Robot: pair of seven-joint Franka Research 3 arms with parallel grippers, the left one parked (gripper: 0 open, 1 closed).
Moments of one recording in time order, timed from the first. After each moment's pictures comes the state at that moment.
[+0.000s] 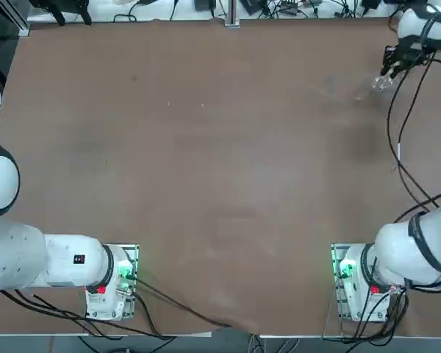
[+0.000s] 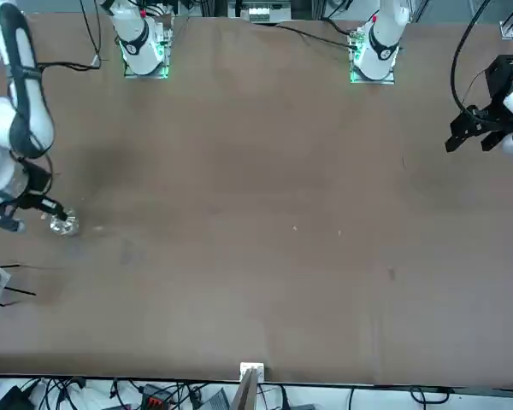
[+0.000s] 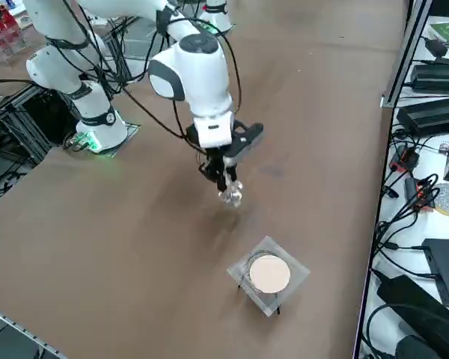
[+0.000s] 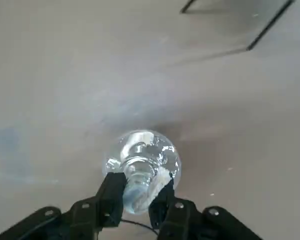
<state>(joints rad) -0.27 0.38 -0.02 -1.83 -0.03 2.26 0.04</state>
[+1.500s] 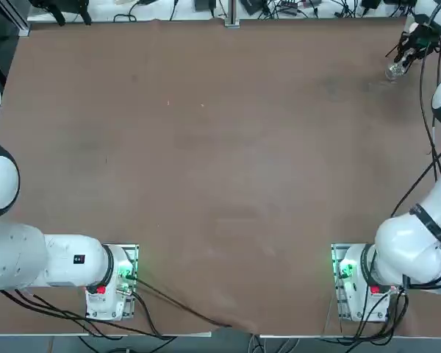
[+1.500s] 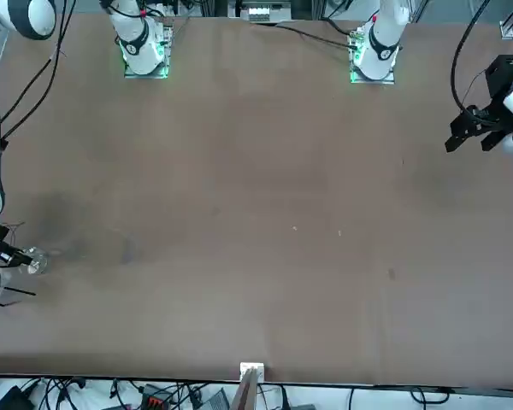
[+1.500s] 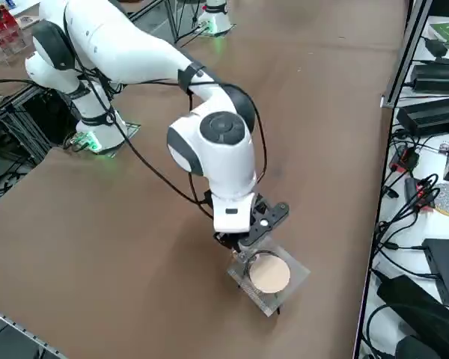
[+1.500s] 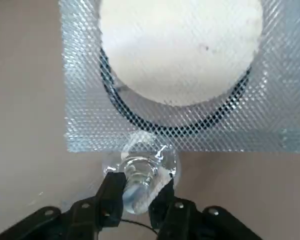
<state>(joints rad) -0.40 0.86 -0.01 -1.20 0.04 2.08 0.04</state>
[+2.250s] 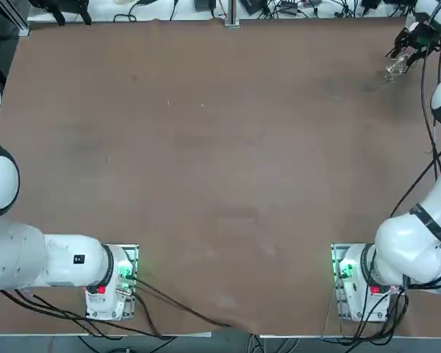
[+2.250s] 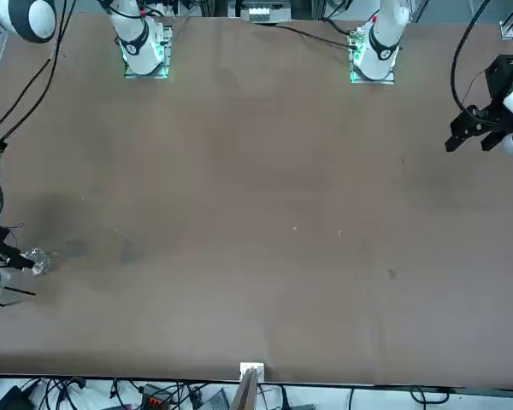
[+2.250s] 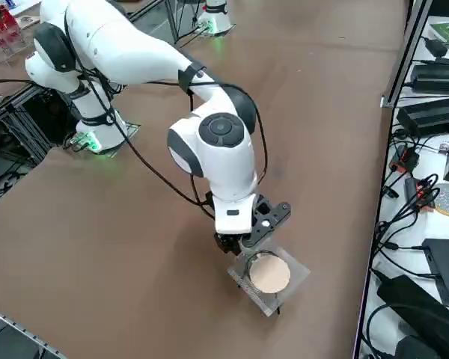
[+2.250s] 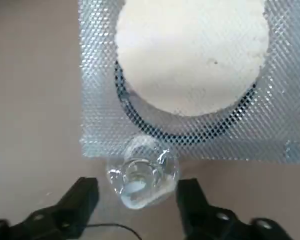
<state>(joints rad) -0.39 0.86 -0.01 -1.17 0.05 2.06 0.01</state>
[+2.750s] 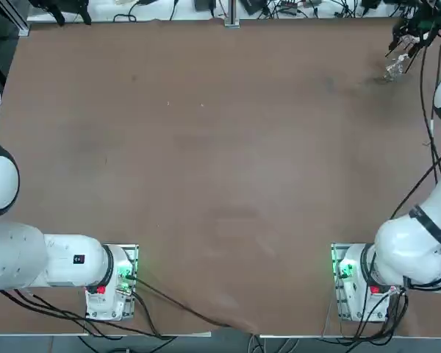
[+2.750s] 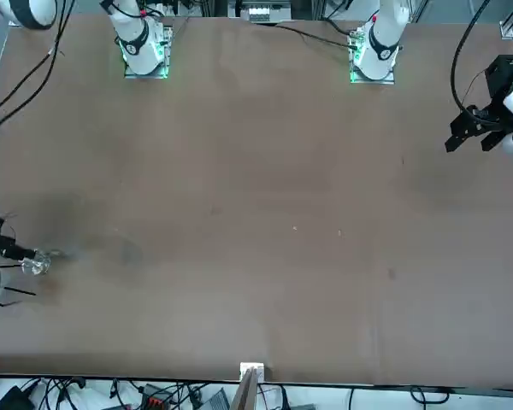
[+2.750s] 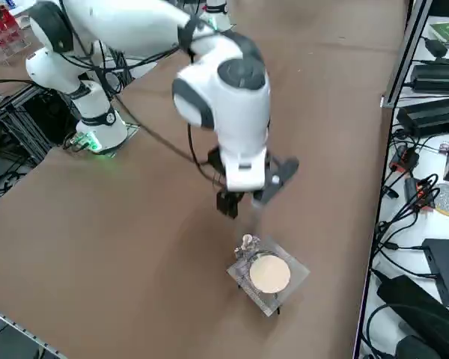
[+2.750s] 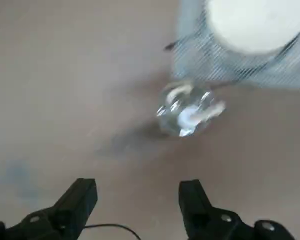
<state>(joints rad) -0.32 0.71 0.01 -1.22 0.02 1.82 0.02</state>
